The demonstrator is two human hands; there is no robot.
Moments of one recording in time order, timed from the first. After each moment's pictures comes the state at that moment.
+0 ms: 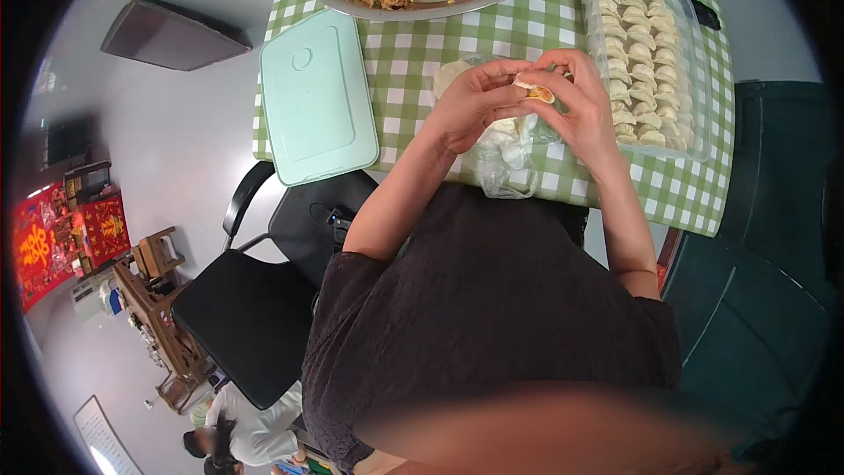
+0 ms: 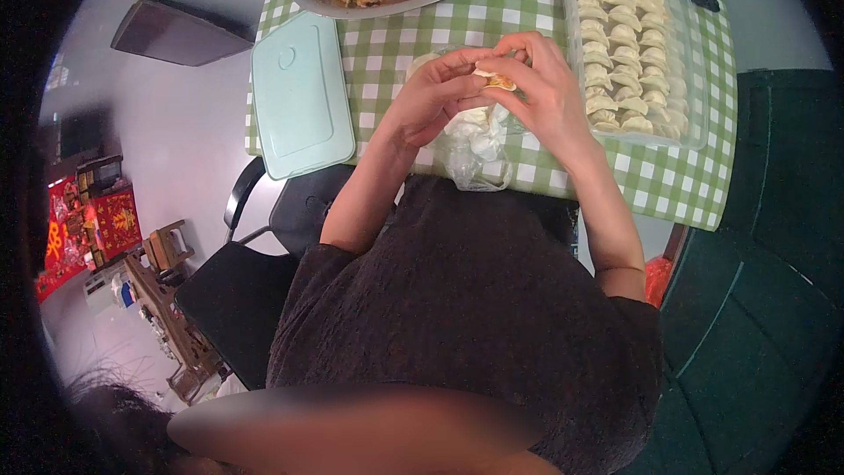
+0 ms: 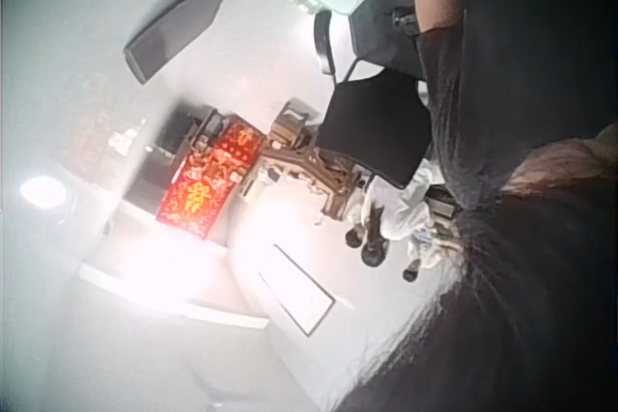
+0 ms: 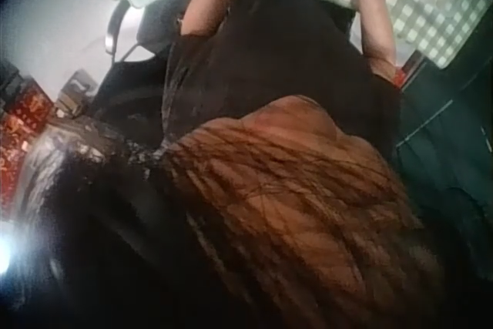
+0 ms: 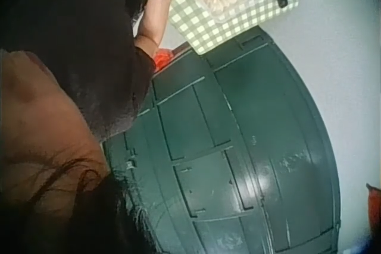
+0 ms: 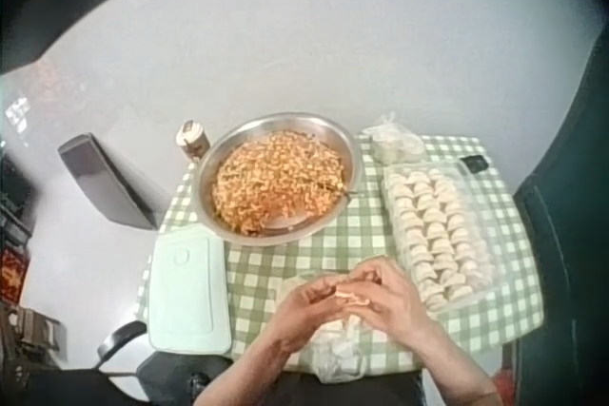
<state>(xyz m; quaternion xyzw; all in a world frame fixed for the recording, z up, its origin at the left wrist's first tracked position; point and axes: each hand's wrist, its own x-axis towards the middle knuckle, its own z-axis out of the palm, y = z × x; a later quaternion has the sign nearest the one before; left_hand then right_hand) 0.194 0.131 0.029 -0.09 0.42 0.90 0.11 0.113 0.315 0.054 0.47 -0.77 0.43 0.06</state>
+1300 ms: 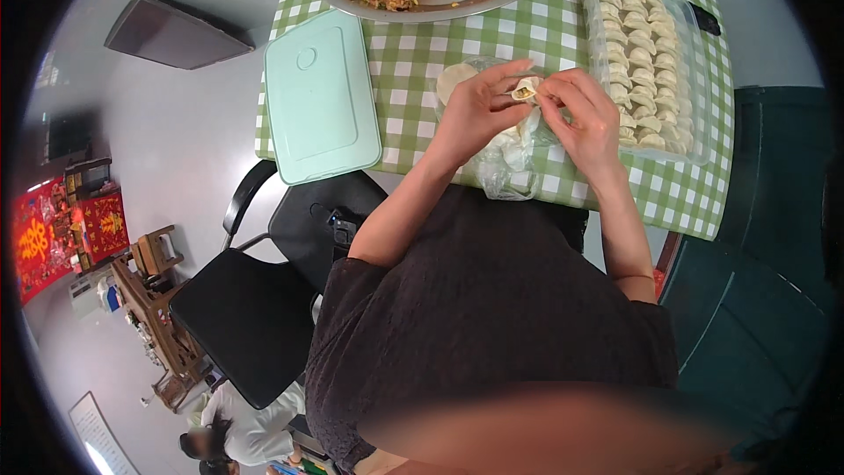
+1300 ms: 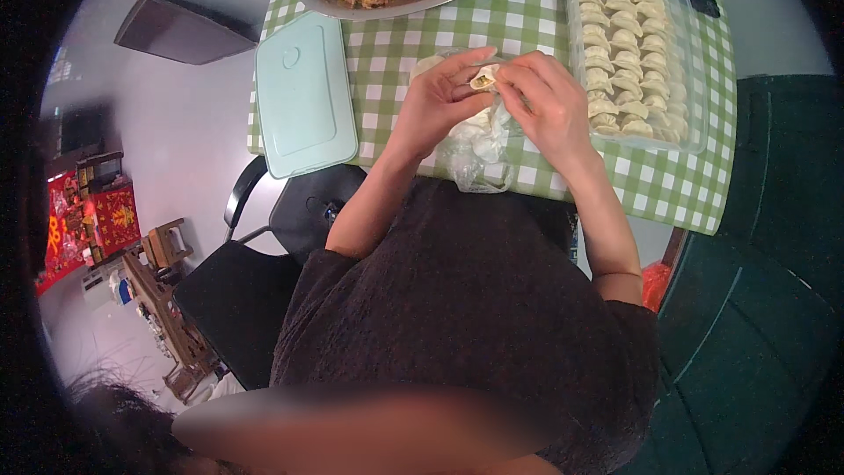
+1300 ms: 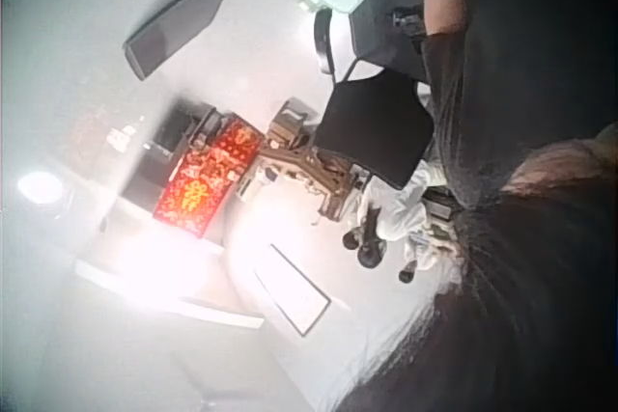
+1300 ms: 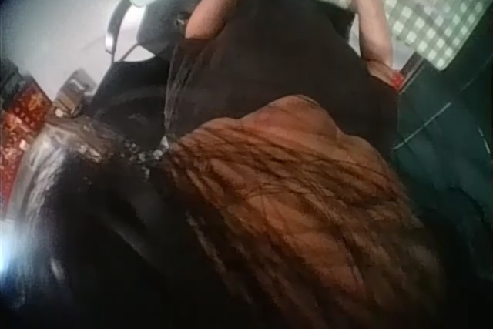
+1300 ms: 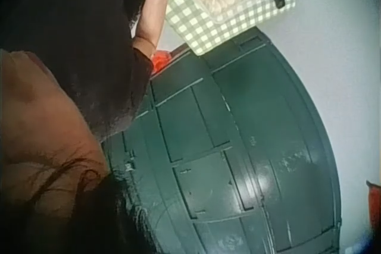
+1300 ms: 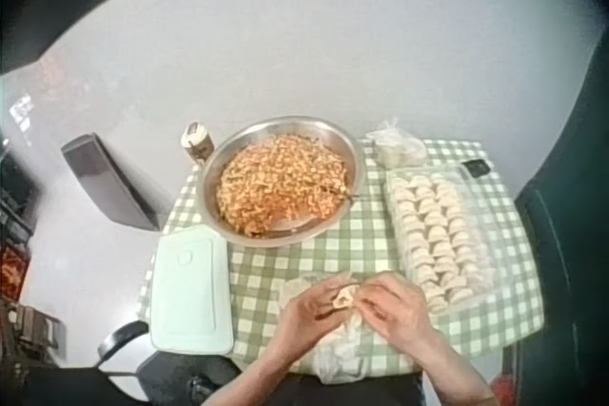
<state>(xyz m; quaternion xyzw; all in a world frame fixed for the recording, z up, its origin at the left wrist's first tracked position) 0.207 0.149 0.036 -0.06 0.56 0.82 -0.04 0.124 0.316 0.055 0.44 -0.77 0.43 0.13</state>
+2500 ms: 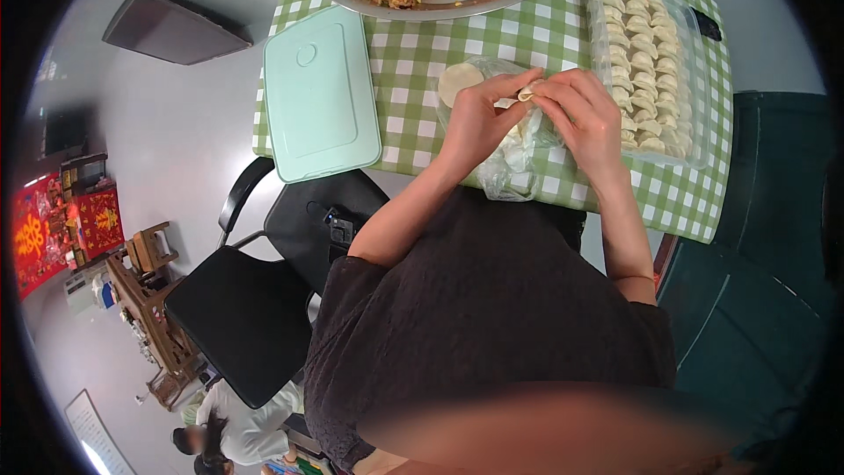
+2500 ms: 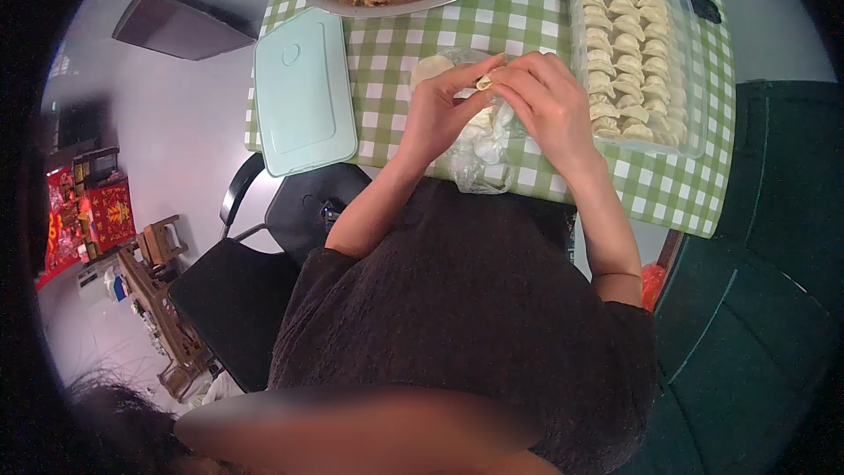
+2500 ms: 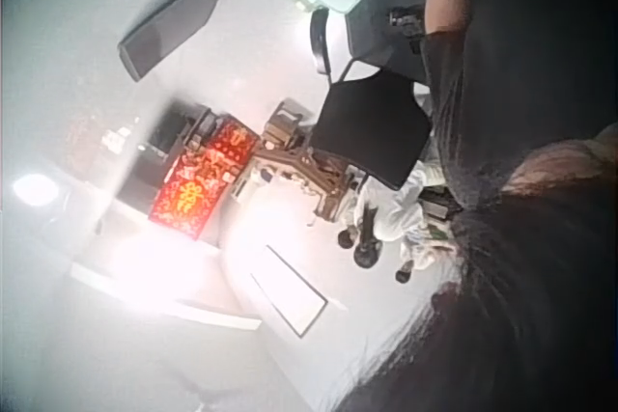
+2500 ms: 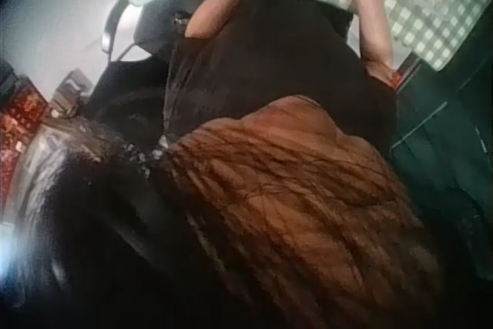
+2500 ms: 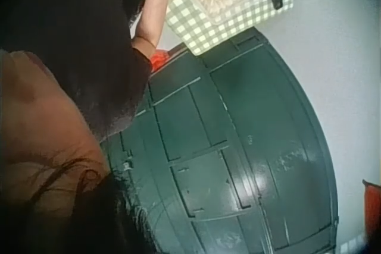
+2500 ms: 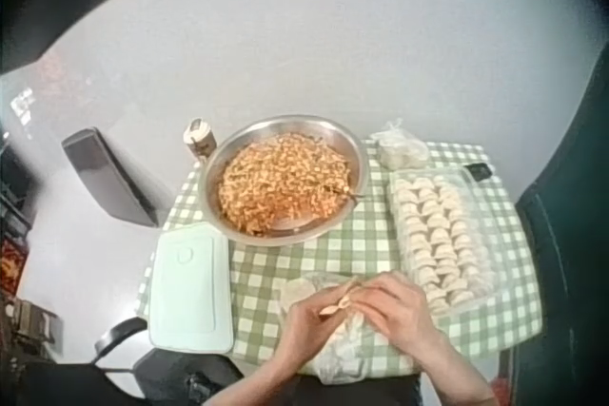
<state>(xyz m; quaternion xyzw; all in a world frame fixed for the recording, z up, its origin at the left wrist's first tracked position) 0.210 0.150 0.032 -0.05 0.71 0.70 -0.07 0.125 0.312 0.067 0.47 -0.77 0.40 0.14</state>
